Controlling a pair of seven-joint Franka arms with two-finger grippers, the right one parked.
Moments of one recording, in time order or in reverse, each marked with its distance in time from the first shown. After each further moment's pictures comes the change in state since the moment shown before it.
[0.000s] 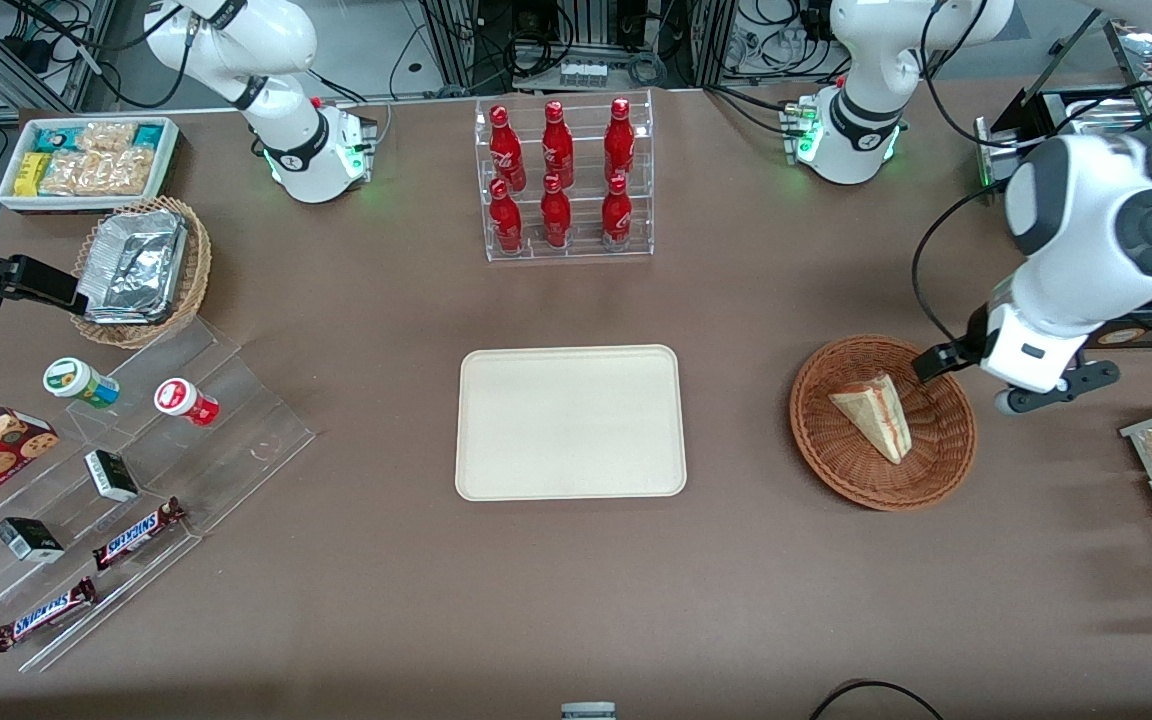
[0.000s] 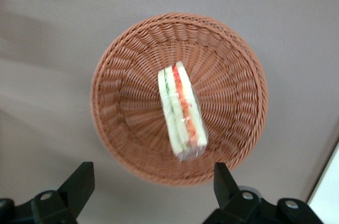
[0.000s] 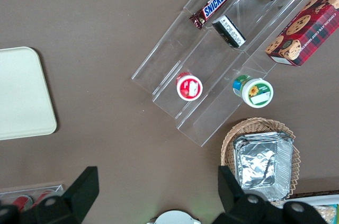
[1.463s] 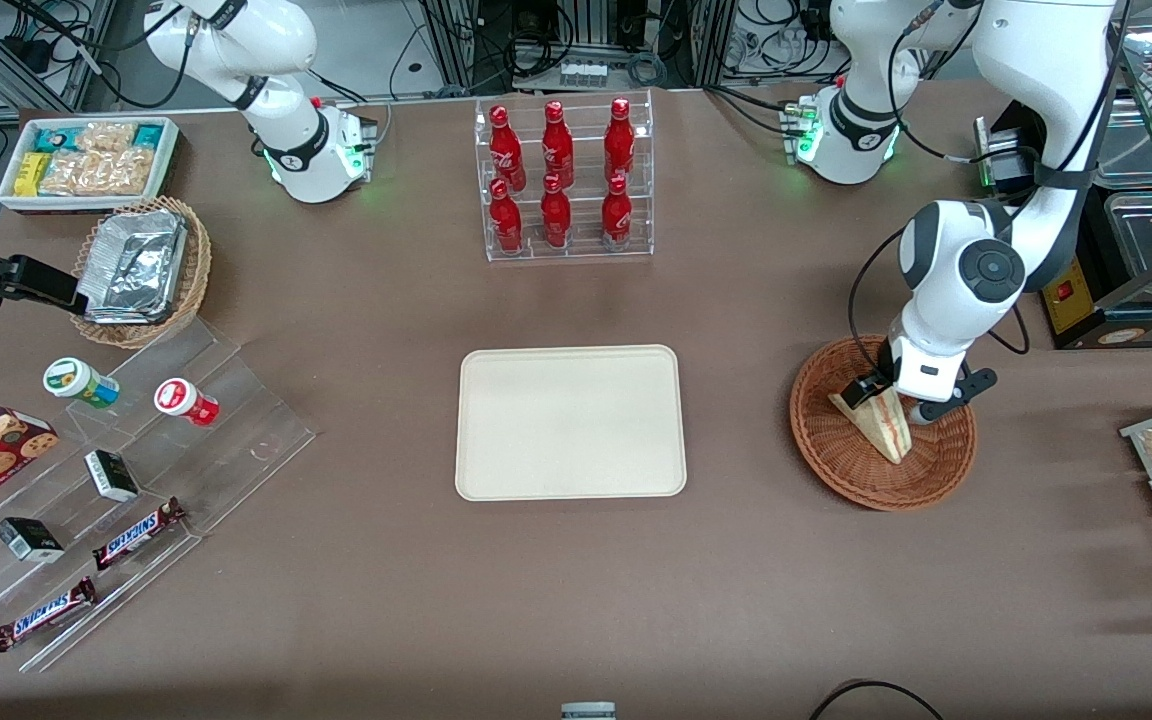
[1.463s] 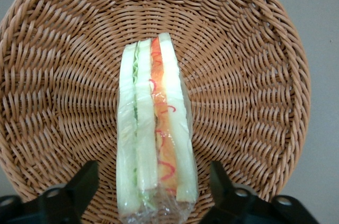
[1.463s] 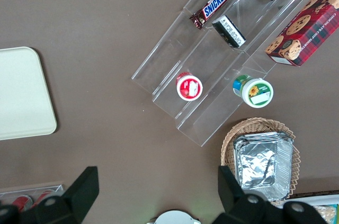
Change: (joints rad) arm -0.033 0.140 -0.019 -0.263 -0.003 0.483 -0.202
